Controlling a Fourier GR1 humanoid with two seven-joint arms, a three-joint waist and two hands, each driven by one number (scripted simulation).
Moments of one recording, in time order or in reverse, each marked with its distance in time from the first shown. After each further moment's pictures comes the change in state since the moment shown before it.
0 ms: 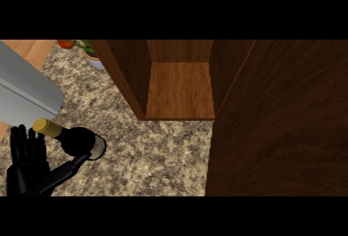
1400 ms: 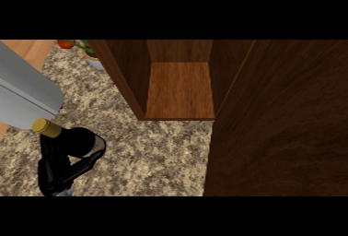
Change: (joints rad) left arm -0.148 0.007 0.072 0.447 0.077 -0.135 -0.264; right arm -0.011 0.031 0.052 -0.001 0.017 -0.003 0.027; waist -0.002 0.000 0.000
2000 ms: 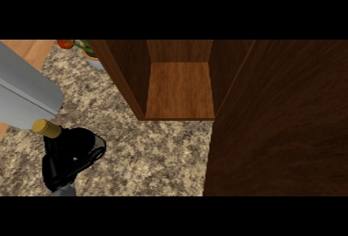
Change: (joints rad) left arm -0.092 0.025 0.047 0.185 0.055 -0.087 -0.105; right arm -0.002 -0.011 -0.030 0.002 0.003 0.013 -0.009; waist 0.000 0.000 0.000
